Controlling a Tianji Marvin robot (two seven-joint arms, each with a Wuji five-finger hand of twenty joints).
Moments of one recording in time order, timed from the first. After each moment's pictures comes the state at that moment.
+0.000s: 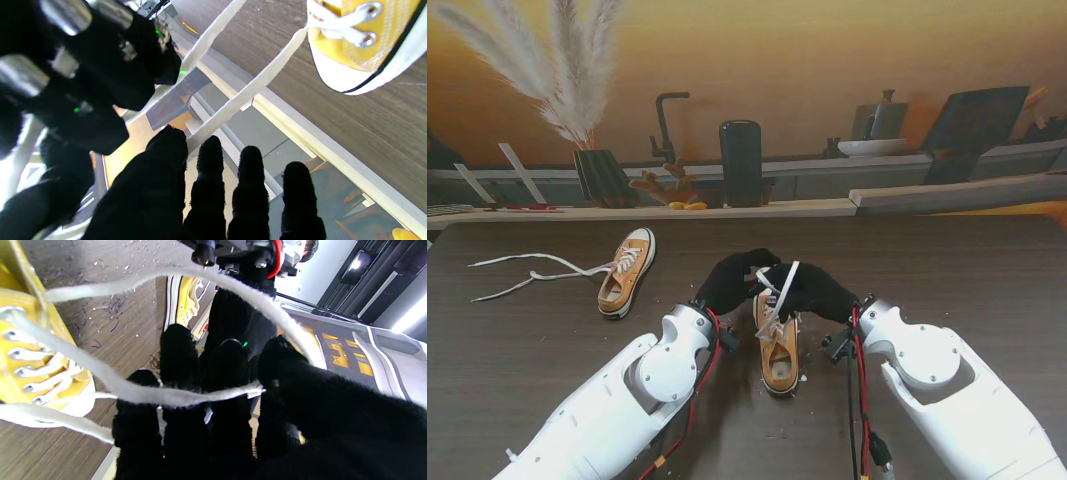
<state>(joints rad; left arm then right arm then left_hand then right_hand) 1.31 -1.25 -0.85 -1.40 0.31 -0.17 0.29 -1.50 -1.11 1.16 -1.60 0.15 -0.20 0.33 1.06 -0.26 0.25 0.04 0.59 -0.05 0.88 0.74 0.70 0.04 0.33 0.72 0.52 0.14 0.43 0.55 0.14 0.28 0.82 0.69 0.69 -0.60 1.10 -0.28 0.76 -0.14 0.73 0.19 1.04 0.03 1.00 0.81 1.00 0.20 1.01 0.60 0.53 0.37 1.41 0.89</state>
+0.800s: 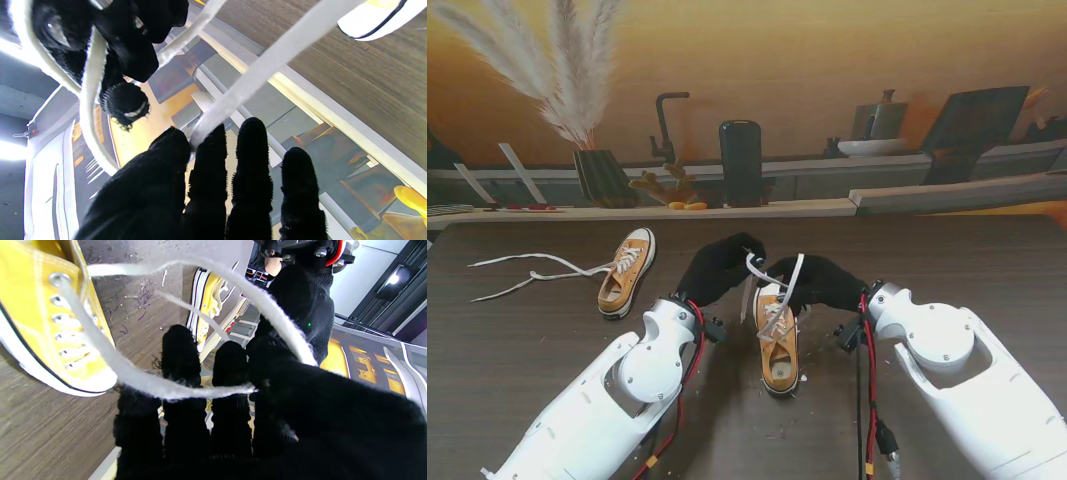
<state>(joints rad) 1.39 -1.23 -0.95 -1.54 0.33 -0.14 0.30 -1.48 -1.09 1.22 -1.66 0.07 -0.06 0.42 1.01 -0.29 0.39 0.02 0.58 -0.05 0.92 0.78 0.99 0.05 0.64 0.89 0.78 0.16 0.82 0.67 0.27 0.30 1.11 0.69 0.74 -0.64 1.13 -0.27 0.72 -0.06 0.57 0.30 0.99 0.03 1.00 0.80 0.99 0.19 1.01 0.61 0.53 0.35 1.42 0.91</state>
